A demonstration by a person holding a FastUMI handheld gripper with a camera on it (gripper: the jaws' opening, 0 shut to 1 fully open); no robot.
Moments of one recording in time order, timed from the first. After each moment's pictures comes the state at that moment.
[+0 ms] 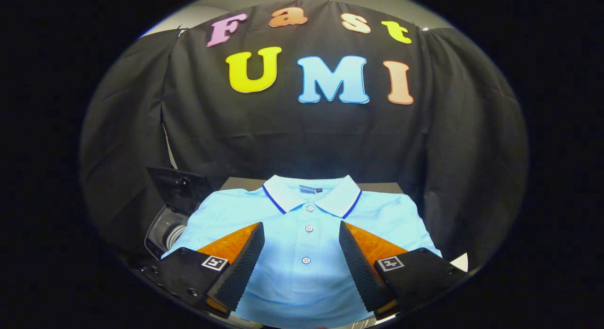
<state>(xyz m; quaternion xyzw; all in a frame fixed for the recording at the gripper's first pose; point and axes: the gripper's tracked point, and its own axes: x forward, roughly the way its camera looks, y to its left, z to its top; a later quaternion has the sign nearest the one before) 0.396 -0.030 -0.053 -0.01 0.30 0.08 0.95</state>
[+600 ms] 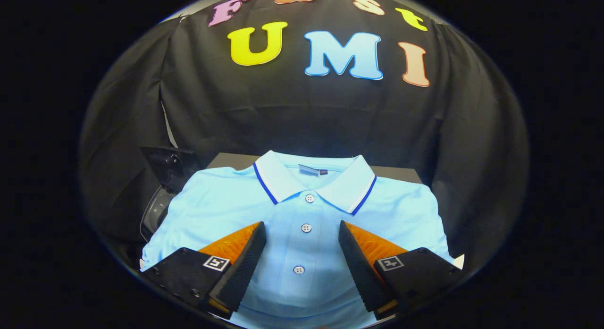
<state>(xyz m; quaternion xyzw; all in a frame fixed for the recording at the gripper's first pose) 0.416 -0.026 -0.086 -0.03 0.37 0.10 0.92</state>
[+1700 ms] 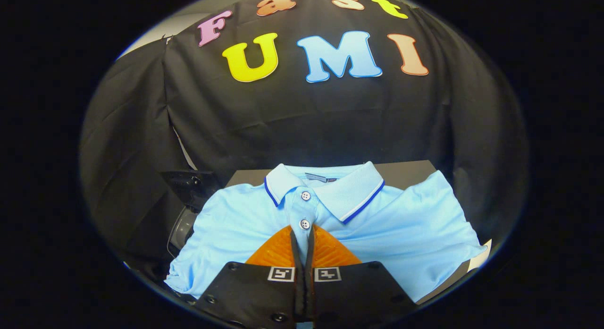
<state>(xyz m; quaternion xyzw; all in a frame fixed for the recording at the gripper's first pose) 0.411 -0.007 -0.058 0.06 0.34 0.13 0.93</state>
